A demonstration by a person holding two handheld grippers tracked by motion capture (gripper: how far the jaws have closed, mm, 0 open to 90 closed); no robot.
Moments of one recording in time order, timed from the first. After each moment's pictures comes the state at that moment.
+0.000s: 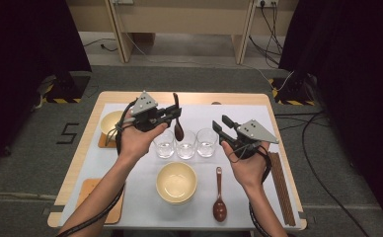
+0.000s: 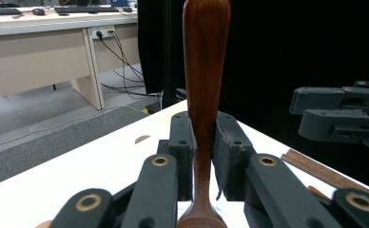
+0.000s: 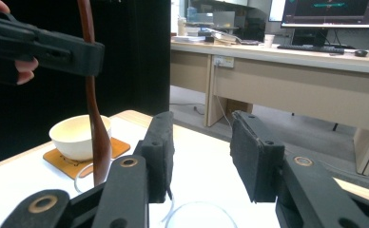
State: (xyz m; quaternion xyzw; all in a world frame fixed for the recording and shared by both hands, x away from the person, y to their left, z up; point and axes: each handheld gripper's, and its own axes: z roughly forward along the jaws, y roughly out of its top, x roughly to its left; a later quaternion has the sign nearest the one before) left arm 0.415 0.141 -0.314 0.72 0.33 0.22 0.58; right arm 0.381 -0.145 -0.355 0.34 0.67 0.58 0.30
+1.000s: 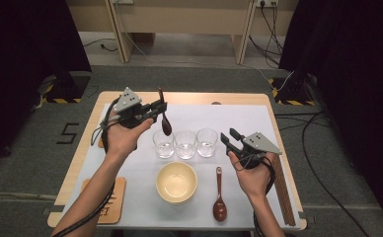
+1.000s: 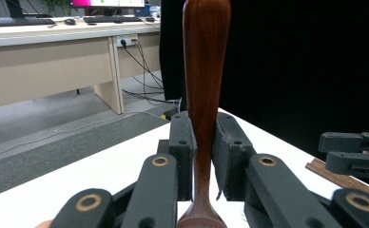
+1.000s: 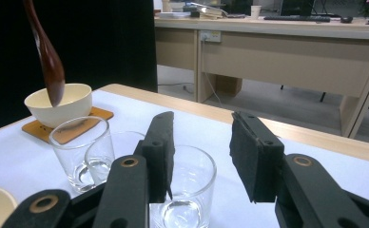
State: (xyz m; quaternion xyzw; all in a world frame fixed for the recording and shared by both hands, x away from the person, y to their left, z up) left arm 0.417 0.175 -0.308 0.70 0.35 0.25 0.58; right arm 0.376 -0.168 -0.397 0.39 0.68 0.55 0.29
